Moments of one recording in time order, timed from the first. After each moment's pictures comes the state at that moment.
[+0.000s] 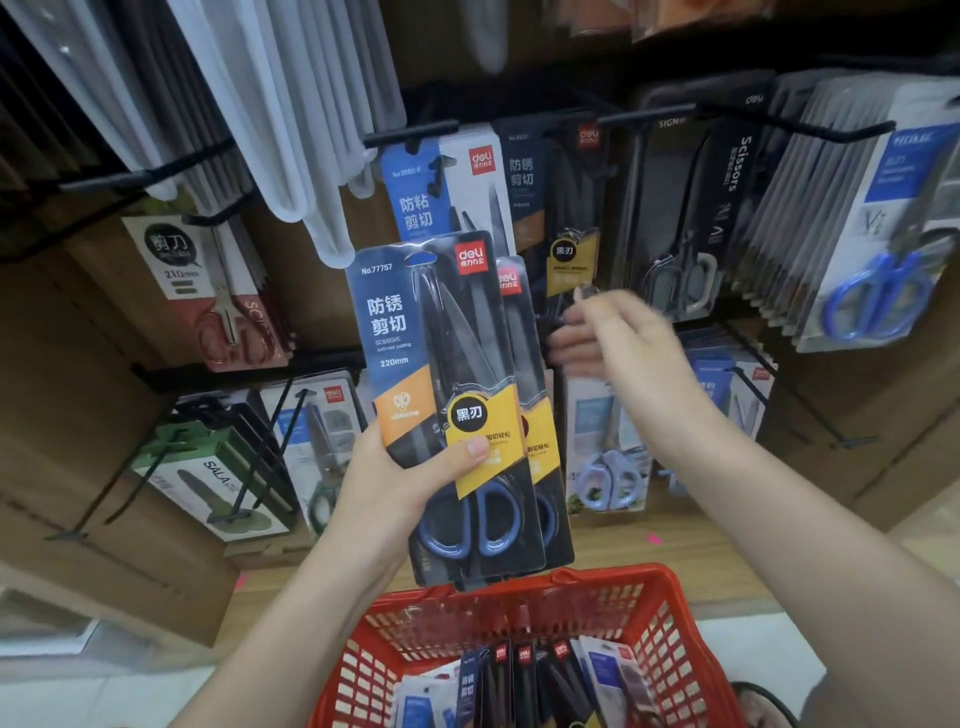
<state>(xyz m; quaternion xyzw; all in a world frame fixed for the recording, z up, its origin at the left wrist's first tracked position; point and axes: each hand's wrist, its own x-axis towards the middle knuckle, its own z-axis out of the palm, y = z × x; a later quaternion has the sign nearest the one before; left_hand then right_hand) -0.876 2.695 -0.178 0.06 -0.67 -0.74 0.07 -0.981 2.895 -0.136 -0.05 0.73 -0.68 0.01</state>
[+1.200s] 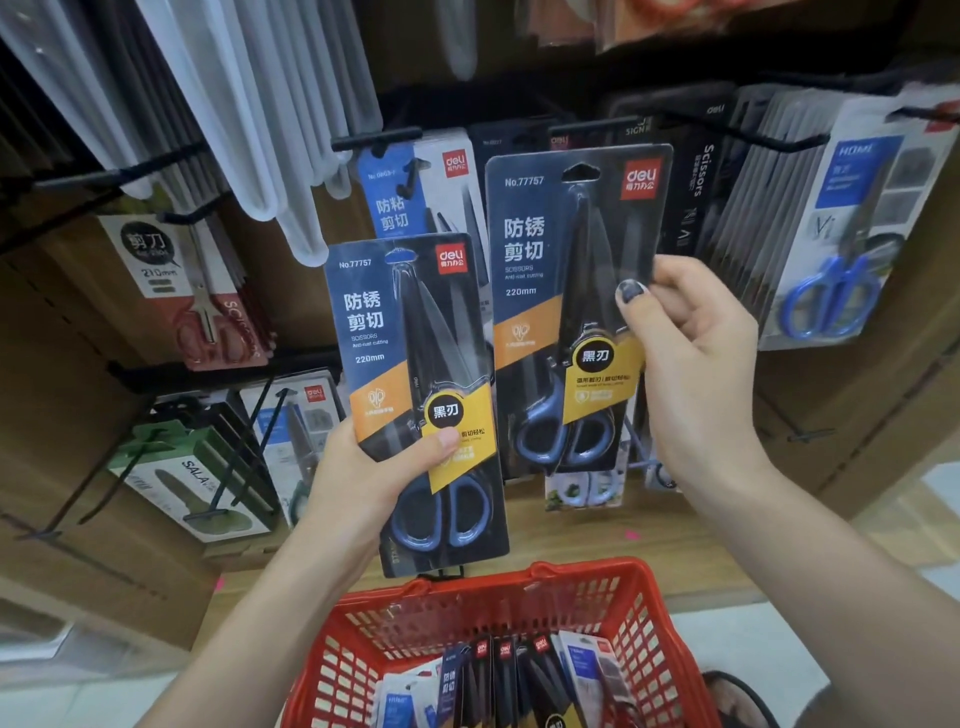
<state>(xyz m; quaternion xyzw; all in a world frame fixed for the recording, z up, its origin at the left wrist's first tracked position) -0.873 2.698 -0.171 0.07 -0.66 -0.74 0.09 -0.939 2.927 -0.119 -0.16 0.66 -0.70 -0.22</state>
